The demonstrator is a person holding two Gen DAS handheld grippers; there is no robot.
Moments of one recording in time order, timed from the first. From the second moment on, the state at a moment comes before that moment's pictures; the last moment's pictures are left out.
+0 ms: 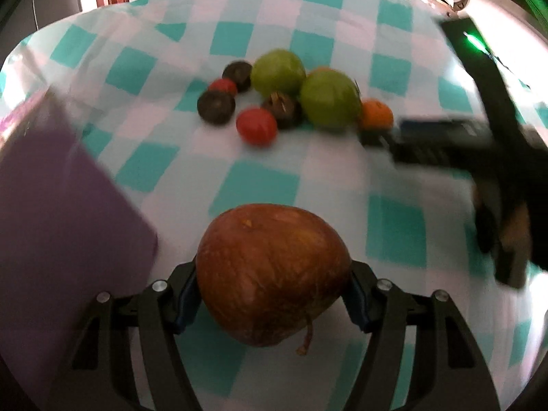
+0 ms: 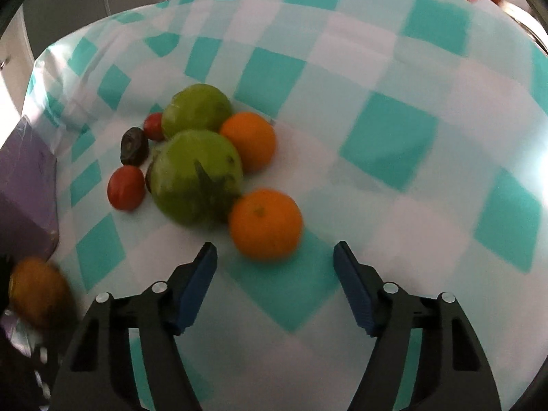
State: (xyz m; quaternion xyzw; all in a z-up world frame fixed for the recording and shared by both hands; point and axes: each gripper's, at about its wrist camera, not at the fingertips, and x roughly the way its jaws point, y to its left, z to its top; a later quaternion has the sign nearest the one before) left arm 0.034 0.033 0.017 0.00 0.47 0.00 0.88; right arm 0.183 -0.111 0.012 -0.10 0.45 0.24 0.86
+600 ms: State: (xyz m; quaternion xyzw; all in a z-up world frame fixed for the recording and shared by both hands) left arm -0.006 0.041 0.023 -0.02 0.49 -0.01 0.87; right arm 0.160 -0.105 0.031 -0.13 0.43 0.28 0.85
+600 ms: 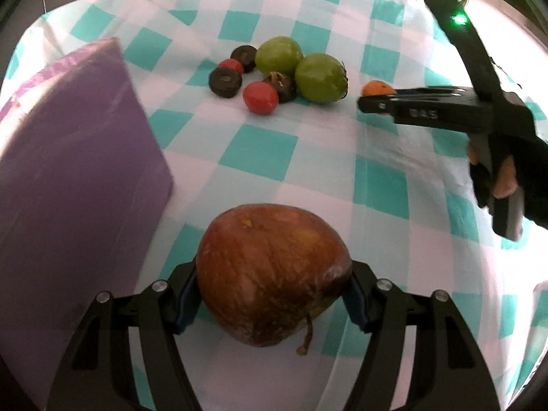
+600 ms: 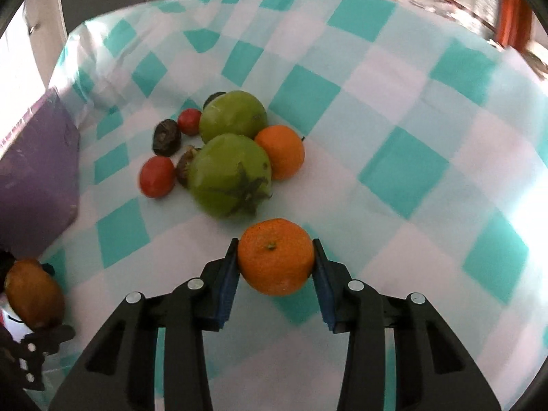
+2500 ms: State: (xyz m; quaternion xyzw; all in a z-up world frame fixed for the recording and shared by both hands) left arm -0.240 0.196 0.258 0.00 0.36 0.03 0.93; right arm -0.185 -0.087 0.290 -0.16 0.39 0.22 0.88
